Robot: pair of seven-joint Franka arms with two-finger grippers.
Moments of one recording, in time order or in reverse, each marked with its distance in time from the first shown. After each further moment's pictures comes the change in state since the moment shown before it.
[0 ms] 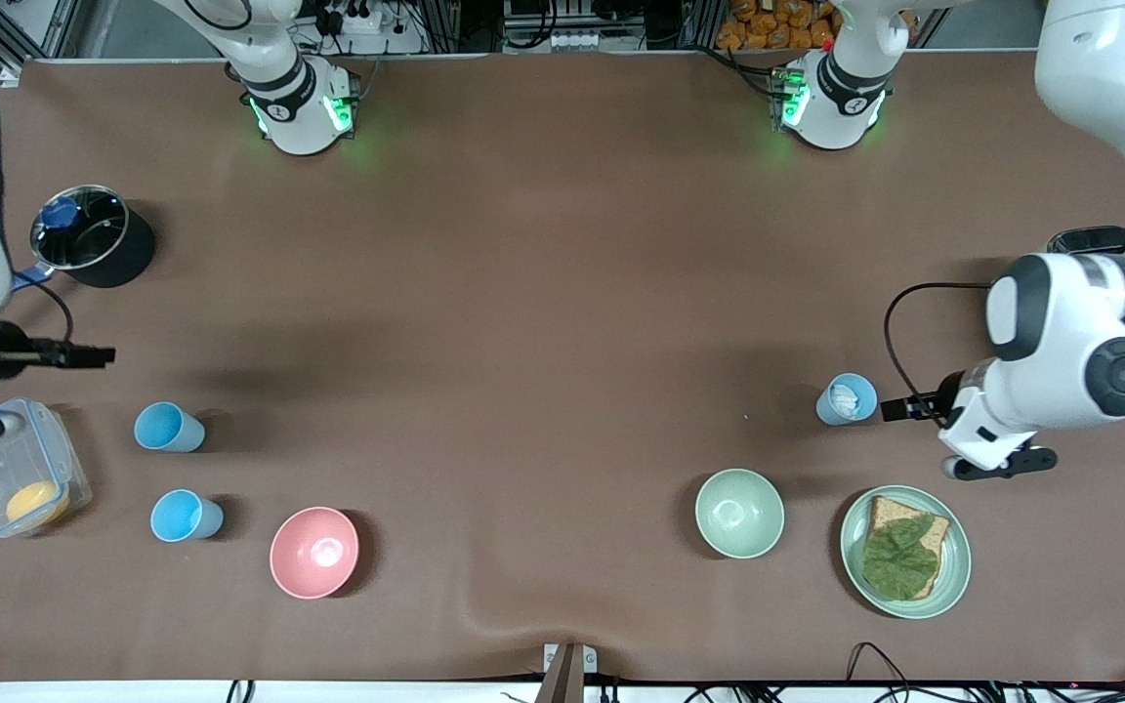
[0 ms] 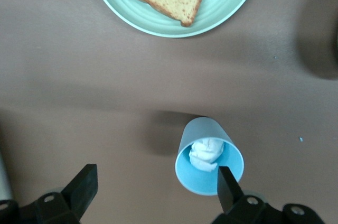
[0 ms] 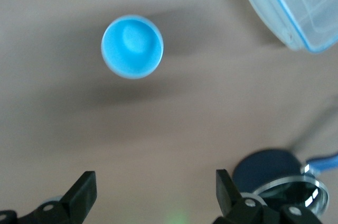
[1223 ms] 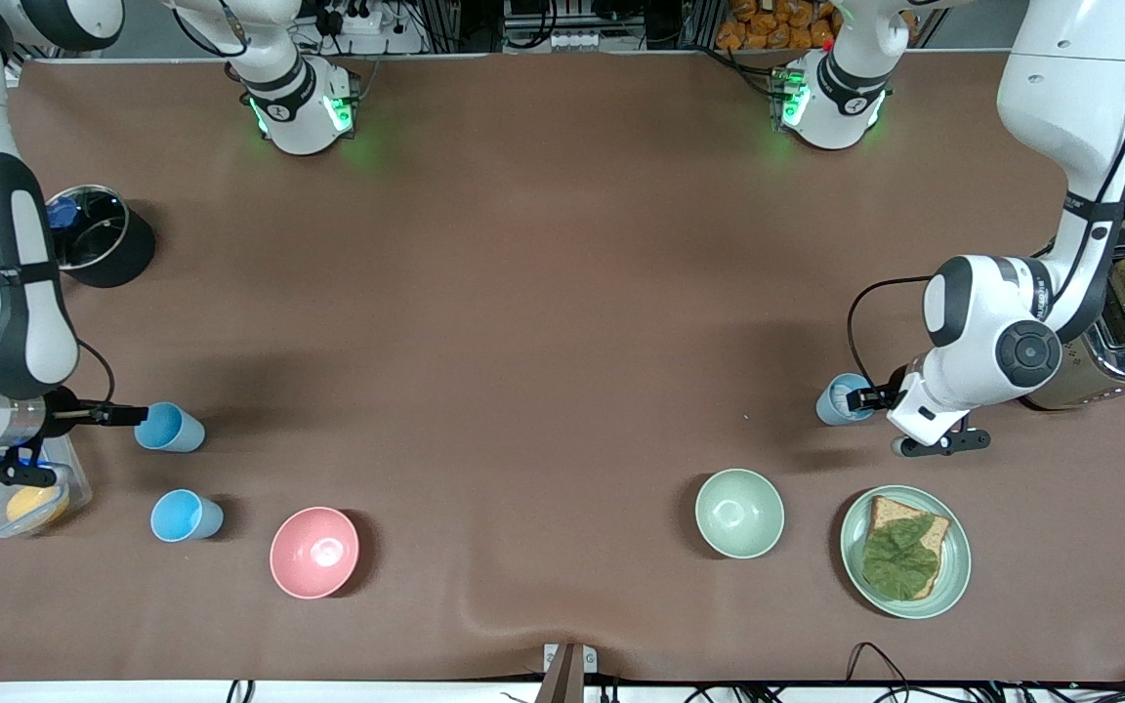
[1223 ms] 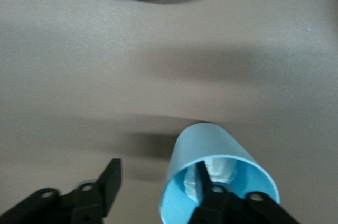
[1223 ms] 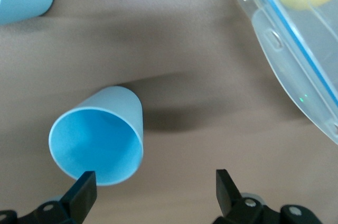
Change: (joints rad) left arm -0.008 0.000 -0.006 -0.246 -0.001 0.302 0.000; right arm -0.041 0.205 0.019 0.018 0.000 0.265 -0.046
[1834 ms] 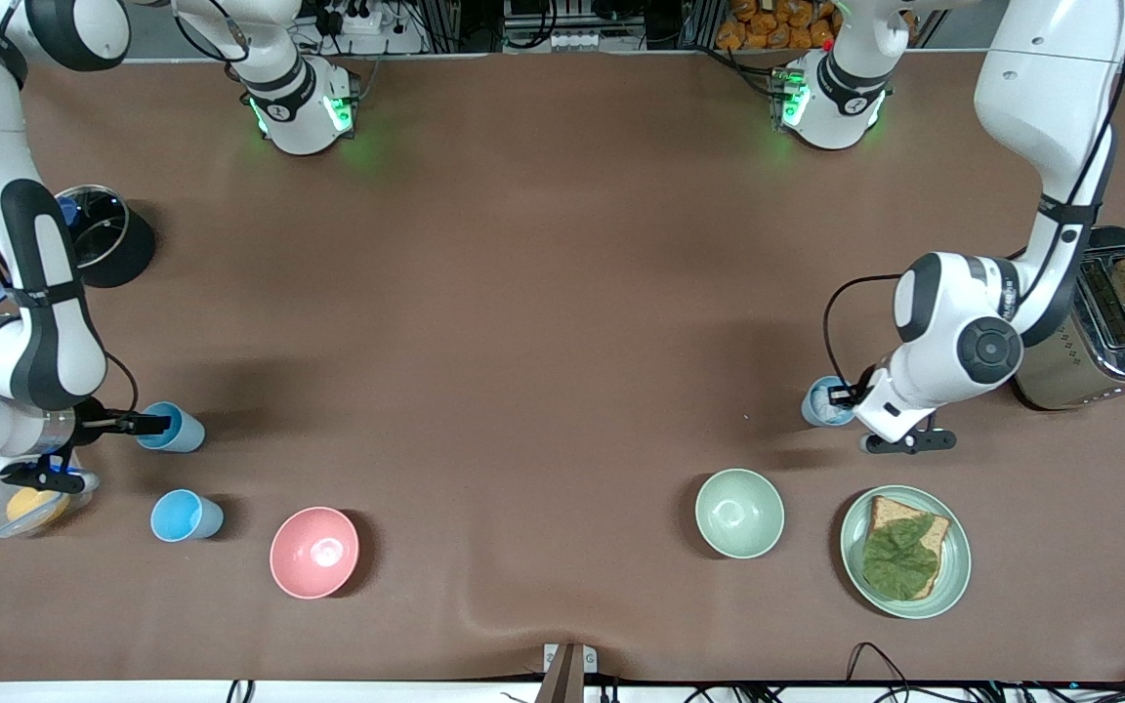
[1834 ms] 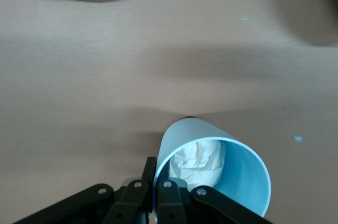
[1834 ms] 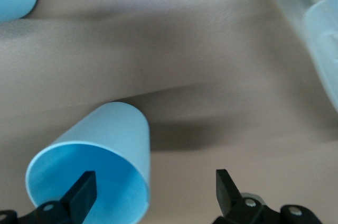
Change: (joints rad) left arm -0.054 0.000 -0.036 0.004 -0.001 0.012 -0.042; right arm 0.000 0.065 -0.003 -0.009 0.054 0.060 0.000
